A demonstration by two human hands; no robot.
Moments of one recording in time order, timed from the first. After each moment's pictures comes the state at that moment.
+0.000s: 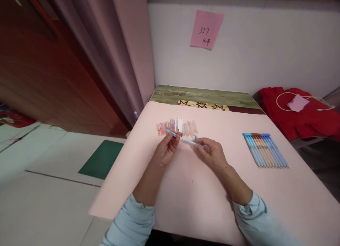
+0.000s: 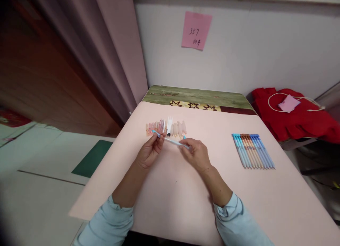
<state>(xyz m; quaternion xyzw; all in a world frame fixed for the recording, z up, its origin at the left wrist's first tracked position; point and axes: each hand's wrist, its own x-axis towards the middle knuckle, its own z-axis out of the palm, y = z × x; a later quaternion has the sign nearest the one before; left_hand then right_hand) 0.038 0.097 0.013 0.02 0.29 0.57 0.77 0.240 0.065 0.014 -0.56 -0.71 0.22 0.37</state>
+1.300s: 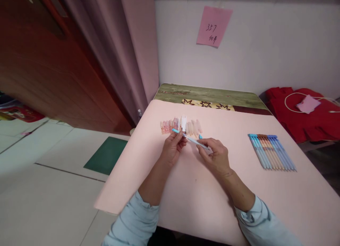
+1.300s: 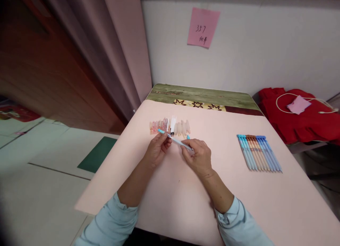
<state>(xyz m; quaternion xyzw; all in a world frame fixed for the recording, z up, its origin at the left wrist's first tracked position) 0.054 0.090 0.003 0.21 0.34 0.59 0.70 0.226 0.055 0.019 -0.51 -0.74 0.03 0.43</state>
